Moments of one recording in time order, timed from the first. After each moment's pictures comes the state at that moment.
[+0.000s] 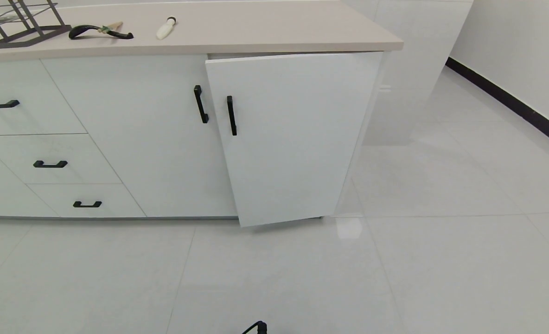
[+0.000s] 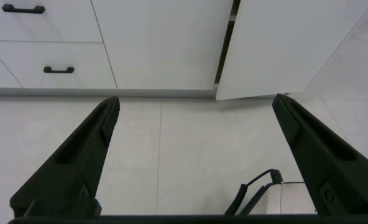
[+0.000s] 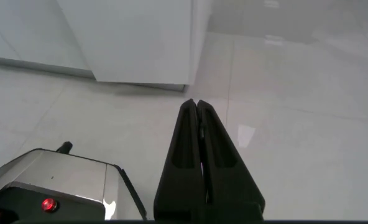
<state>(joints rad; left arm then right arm) 0.00 0.00 0.00 0.00 -0.04 -0.03 0.14 0.11 0.00 -0.01 0.04 -0.02</state>
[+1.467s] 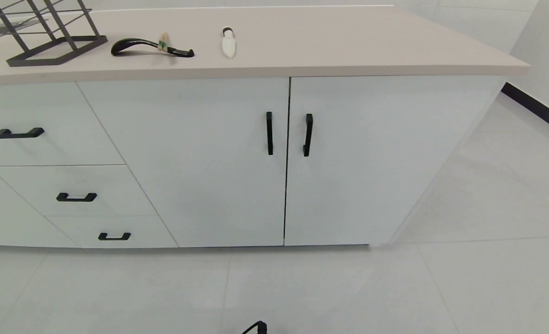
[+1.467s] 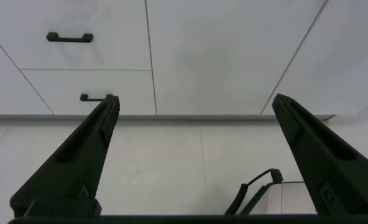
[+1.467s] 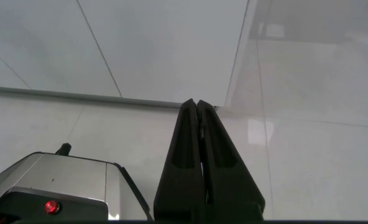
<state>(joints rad) 0.00 0.00 0.00 0.00 -0.04 -0.03 0.13 0.11 0.00 0.00 0.03 0.00</state>
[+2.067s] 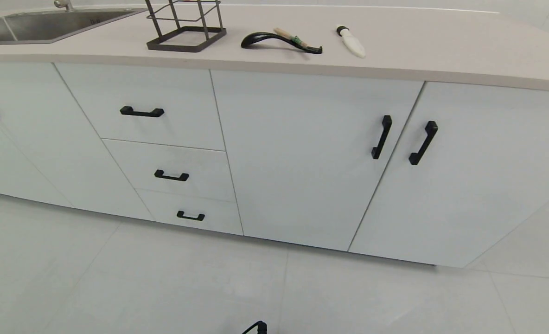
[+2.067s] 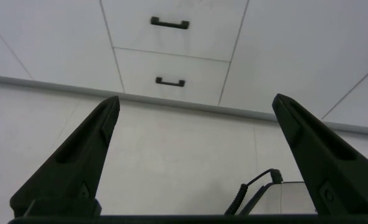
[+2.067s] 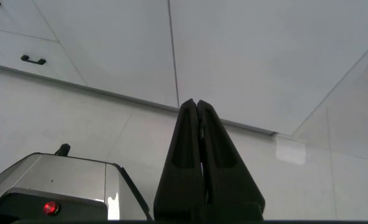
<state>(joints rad) 0.00 0.00 0.00 0.00 -0.04 -0.03 0.14 0.11 0.00 0.00 0.03 0.00</state>
